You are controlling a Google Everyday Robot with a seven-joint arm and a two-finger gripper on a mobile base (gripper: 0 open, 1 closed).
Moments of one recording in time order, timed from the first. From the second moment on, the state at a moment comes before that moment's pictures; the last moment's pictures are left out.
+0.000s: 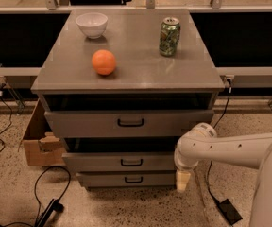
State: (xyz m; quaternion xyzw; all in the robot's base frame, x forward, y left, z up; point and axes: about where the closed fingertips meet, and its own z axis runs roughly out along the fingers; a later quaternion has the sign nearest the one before) arm 0.552 -0.185 0.445 -0.68 0.72 -0.05 0.09
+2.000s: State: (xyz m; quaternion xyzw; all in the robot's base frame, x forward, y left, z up) arm 0.540 -0.179 0.443 -0.70 0.71 -0.07 0.01
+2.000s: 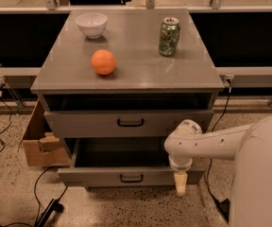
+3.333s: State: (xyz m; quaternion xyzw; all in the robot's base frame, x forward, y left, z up) arm 0.449 -0.161 0.411 -0.68 0.73 -0.01 0.01
